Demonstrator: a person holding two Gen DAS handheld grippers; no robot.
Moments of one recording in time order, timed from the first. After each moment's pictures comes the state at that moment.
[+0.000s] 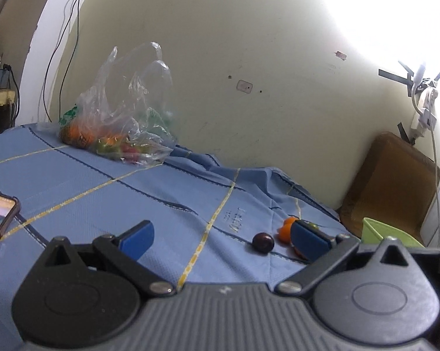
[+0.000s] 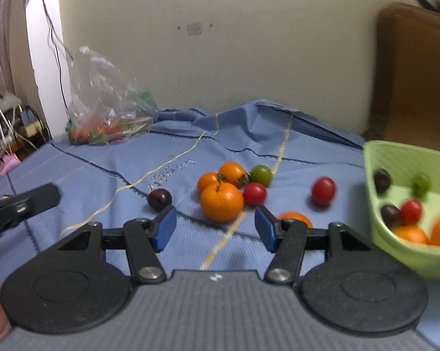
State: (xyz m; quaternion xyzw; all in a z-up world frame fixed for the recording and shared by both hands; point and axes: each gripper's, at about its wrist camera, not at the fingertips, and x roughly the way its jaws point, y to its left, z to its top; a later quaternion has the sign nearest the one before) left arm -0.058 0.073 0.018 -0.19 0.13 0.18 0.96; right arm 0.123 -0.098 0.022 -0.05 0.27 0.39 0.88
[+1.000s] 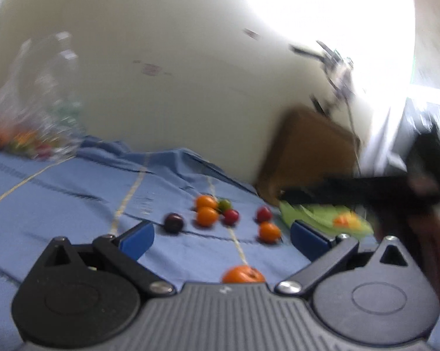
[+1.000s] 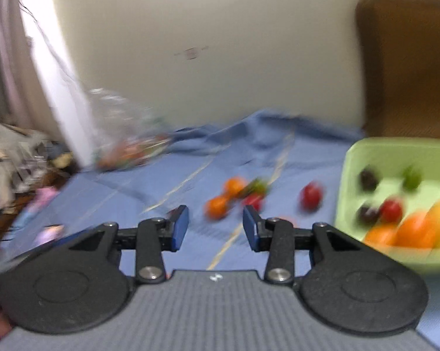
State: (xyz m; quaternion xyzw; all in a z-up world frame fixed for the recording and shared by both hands) left arm -0.049 0.038 0.024 -0.14 0.15 0.00 0.98; right arm 0.143 -0.156 0.066 0.03 0.29 0.42 0.86
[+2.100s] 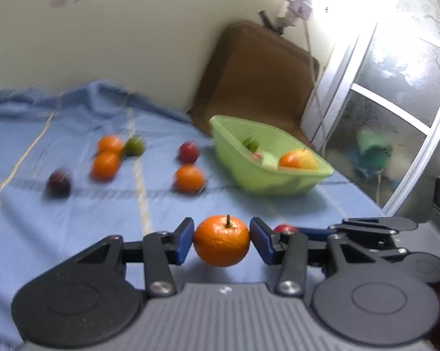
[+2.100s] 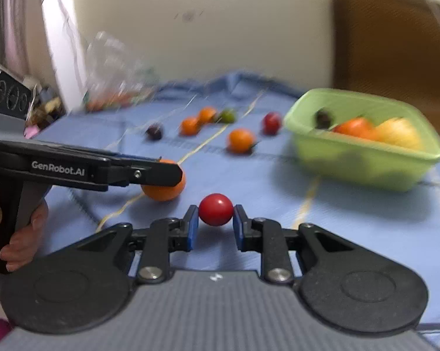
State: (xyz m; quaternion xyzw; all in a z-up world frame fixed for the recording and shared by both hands) left arm 0.036 -0.021 0.031 -0.13 0.29 -0.13 0.94; right arm 0.076 -0.219 0.017 -0.04 0.28 0.40 0.87
